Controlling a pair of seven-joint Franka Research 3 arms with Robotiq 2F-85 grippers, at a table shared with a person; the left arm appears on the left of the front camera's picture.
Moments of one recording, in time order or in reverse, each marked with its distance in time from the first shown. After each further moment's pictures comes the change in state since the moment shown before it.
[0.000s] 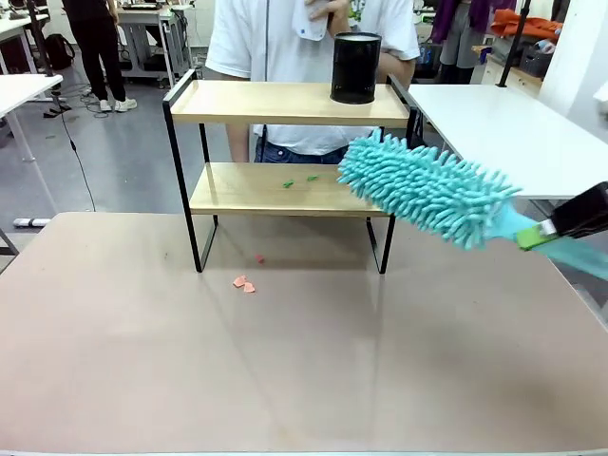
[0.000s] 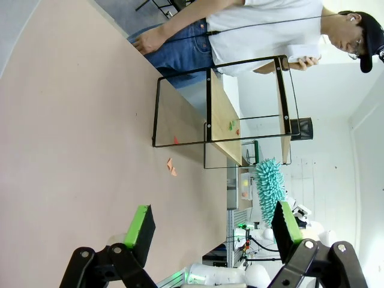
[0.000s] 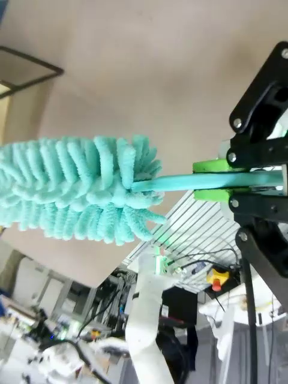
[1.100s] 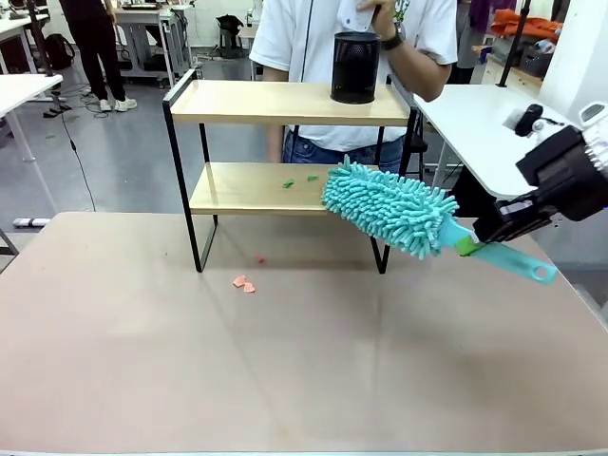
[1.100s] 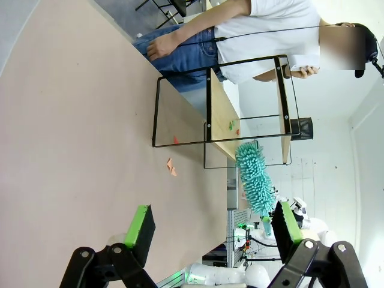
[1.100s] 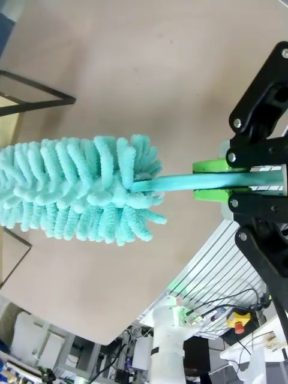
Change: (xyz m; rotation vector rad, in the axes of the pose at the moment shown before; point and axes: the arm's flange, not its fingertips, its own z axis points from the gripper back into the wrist) left arm 0.000 0.000 0.000 0.000 -0.001 0.000; right arm 0.038 0.021 -0.077 -0.243 0.039 0.032
